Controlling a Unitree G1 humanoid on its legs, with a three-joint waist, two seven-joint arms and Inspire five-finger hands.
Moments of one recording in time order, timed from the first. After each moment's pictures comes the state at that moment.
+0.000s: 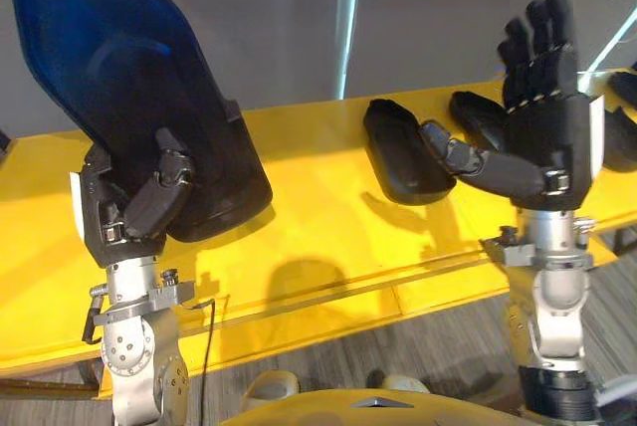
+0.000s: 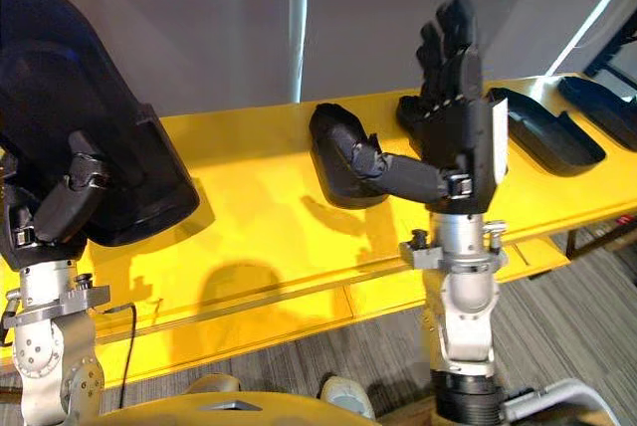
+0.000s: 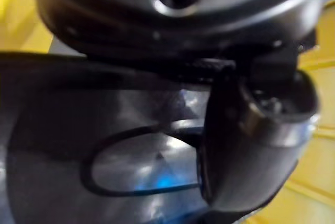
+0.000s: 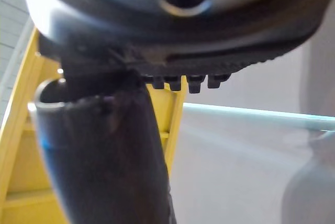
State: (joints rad) left arm 0.31 0.03 0.24 -0.45 -0.35 -0.34 -0.07; right arm 0.01 -0.29 -0.17 -0.35 0.30 -0.46 0.12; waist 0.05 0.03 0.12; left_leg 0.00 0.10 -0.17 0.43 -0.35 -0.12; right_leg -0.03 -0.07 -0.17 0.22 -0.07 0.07
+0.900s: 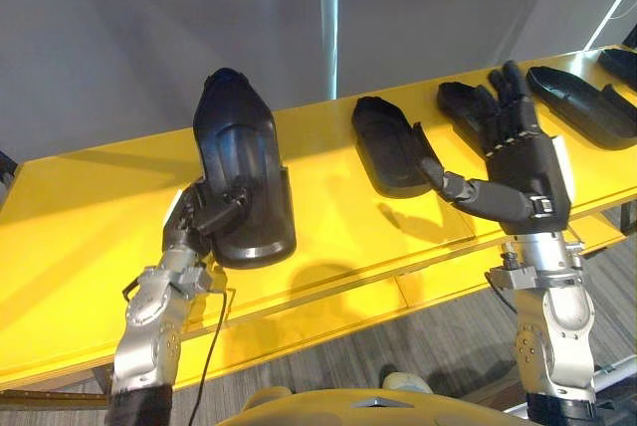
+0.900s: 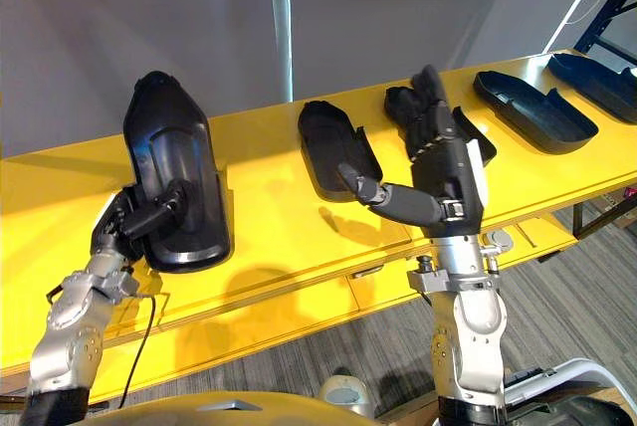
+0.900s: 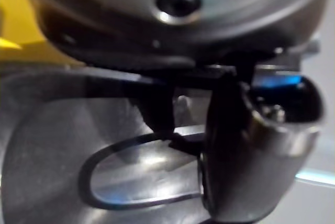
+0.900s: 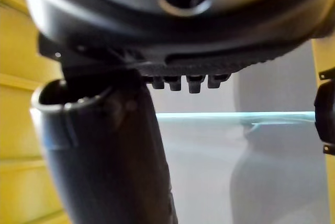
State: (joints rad) left arm 0.04 0.26 0.22 0.00 -0.42 0.09 -0.20; right arm 0.12 -0.25 -0.16 -0.31 0.37 -0.27 0.31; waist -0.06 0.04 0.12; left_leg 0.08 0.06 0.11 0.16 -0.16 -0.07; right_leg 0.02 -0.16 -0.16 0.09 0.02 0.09
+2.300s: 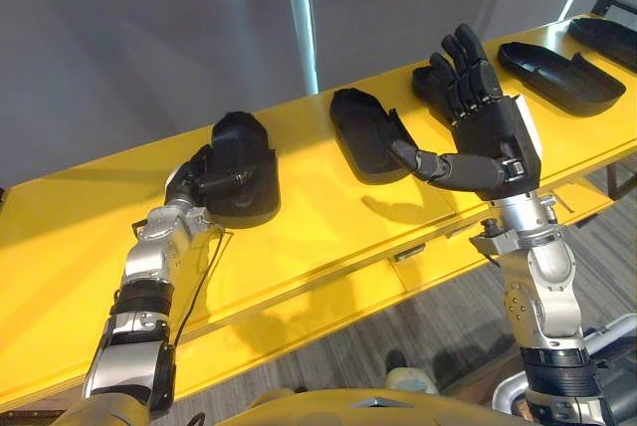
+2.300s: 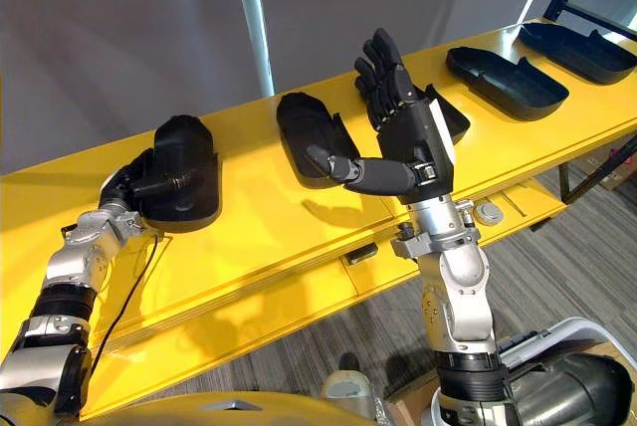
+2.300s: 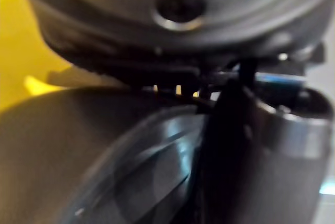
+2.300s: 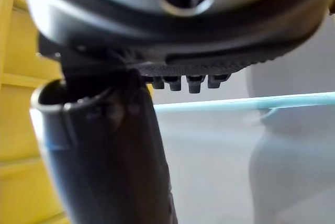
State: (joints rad) left arm -0.39 0.40 0.16 0.52 -0.34 0.24 -0.03; right arm -0.05 -0.32 -0.08 -0.25 0.44 -0.26 0.32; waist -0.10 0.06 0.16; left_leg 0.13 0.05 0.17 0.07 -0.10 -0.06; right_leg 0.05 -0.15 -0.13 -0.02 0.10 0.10
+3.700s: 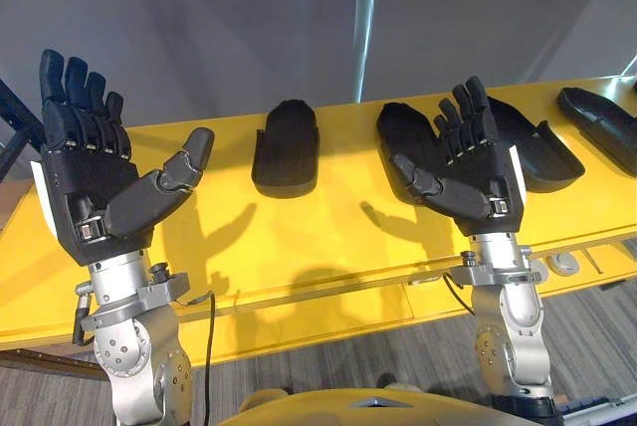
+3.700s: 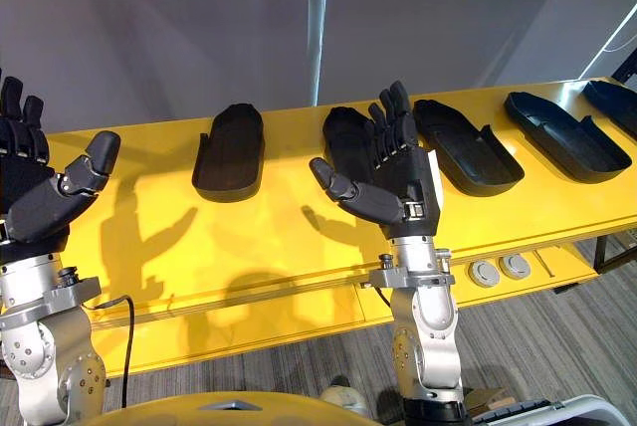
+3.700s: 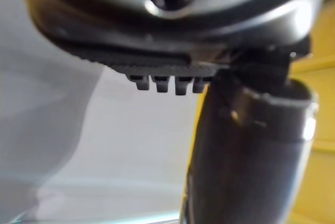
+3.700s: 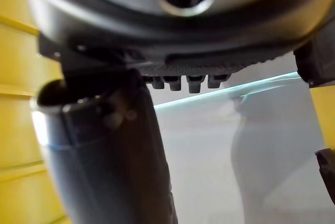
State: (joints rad) left arm 0.28 0.00 0.24 -0.56 -0.35 -0.37 0.00; right arm 0.17 -0.11 -0.05 -0.33 0.36 -0.25 0.17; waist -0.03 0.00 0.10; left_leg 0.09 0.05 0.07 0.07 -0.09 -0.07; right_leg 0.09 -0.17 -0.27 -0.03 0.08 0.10
